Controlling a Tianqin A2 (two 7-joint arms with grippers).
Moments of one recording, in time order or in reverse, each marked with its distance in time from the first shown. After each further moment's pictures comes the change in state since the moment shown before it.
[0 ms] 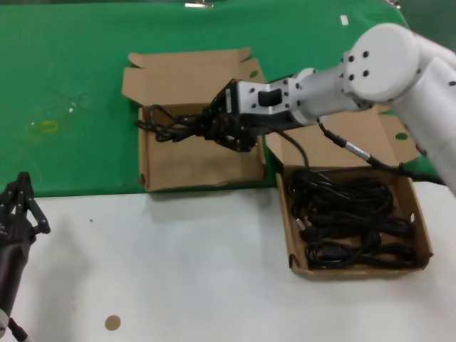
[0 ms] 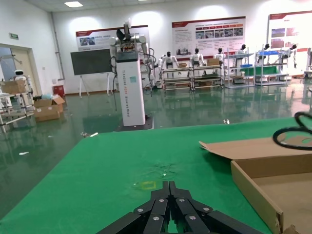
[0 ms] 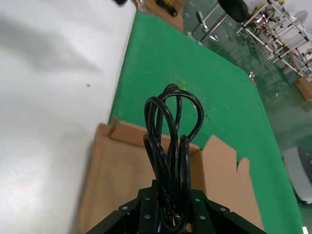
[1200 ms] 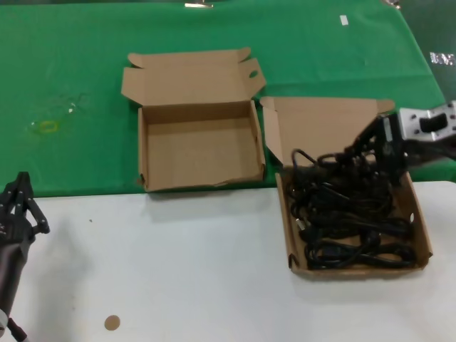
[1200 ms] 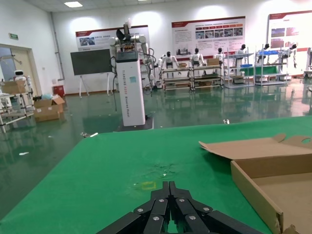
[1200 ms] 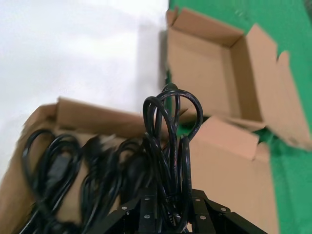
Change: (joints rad) left arm 0.000 0.000 0.000 0.000 0.000 0.000 0.000; right arm -0.137 0.464 0.091 0.218 0.096 -0.291 -0.009
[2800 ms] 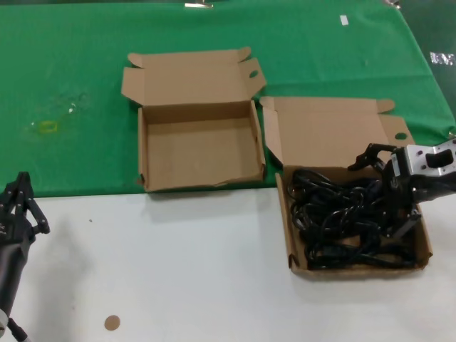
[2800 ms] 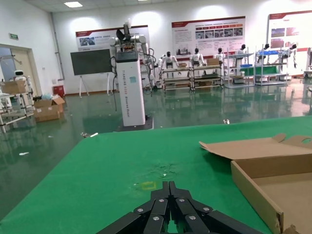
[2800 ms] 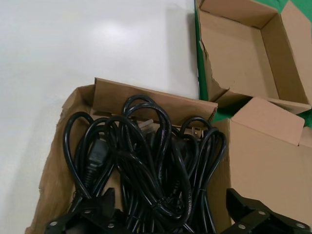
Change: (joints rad) left arm 0.000 0.000 0.000 0.000 0.000 0.000 0.000; right arm -0.080 0.058 -0.067 -0.010 0.091 0.063 -0.032
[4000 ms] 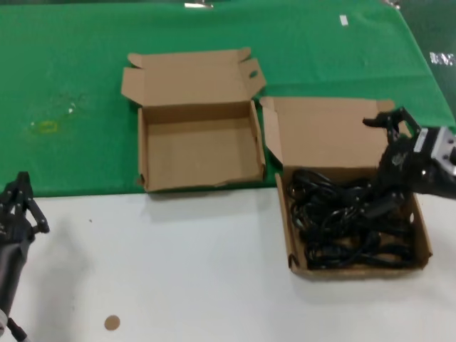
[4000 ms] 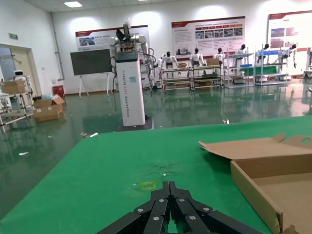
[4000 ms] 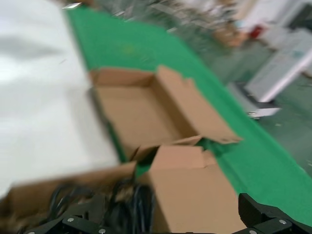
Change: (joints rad) left arm 0.000 0.000 0.000 0.000 0.000 0.000 0.000; right arm -0.348 0.258 -0.024 0.374 0.482 0.685 0.194
